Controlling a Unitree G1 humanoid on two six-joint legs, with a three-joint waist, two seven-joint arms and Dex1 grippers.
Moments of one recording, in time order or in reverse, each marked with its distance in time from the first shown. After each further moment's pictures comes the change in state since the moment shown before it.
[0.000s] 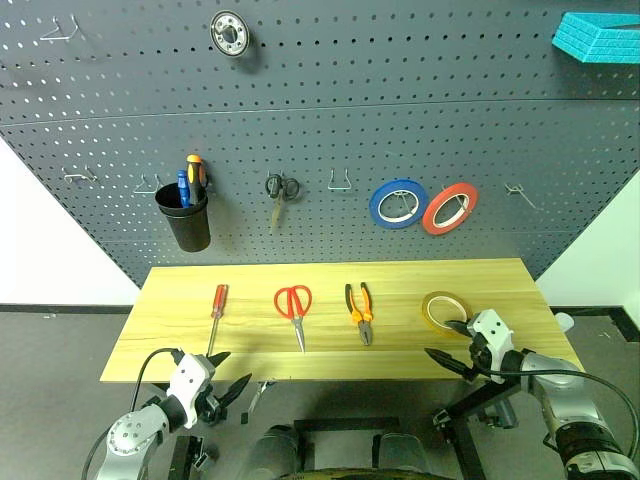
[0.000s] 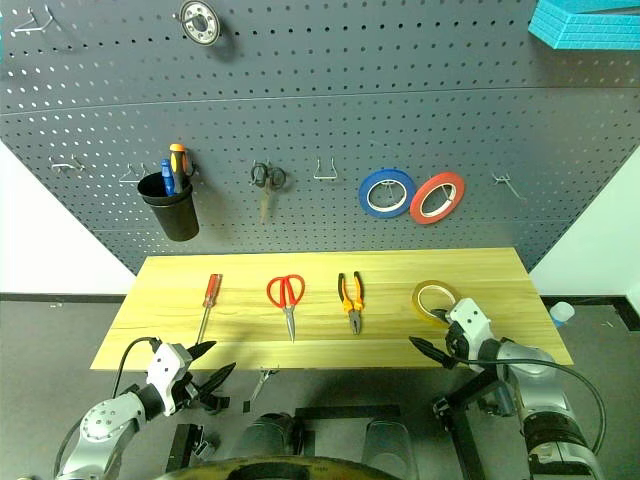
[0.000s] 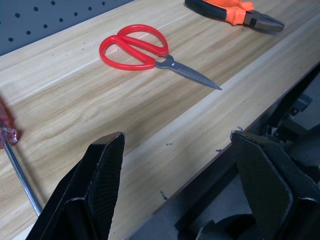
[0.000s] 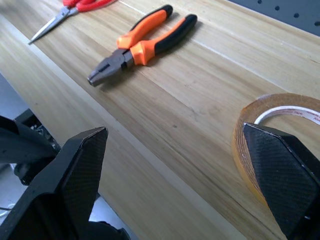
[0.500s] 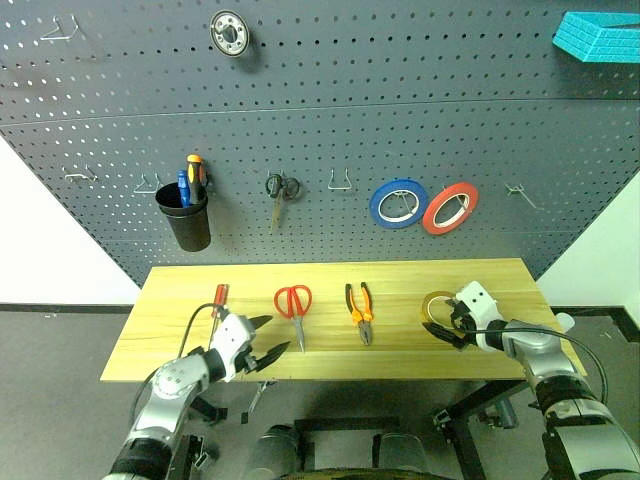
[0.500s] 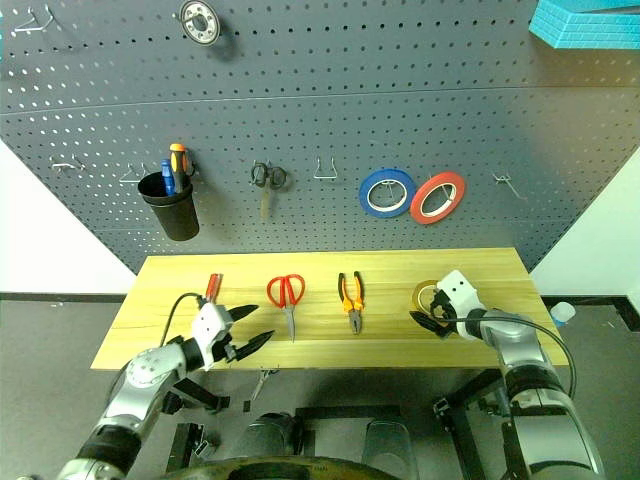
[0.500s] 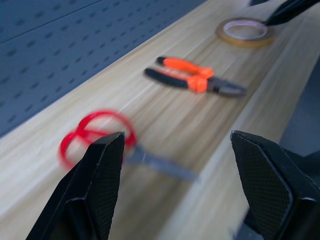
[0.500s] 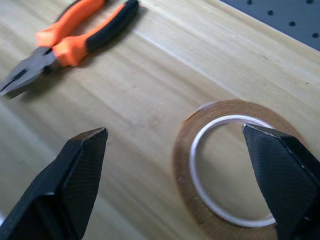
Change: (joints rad) left arm -0.291 -0.084 -0.156 -0.048 0.051 0.151 -0.048; right arm -0.305 0.013 0.081 0.242 -0.133 0.159 -0.160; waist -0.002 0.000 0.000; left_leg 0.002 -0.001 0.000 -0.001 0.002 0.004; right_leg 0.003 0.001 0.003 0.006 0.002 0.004
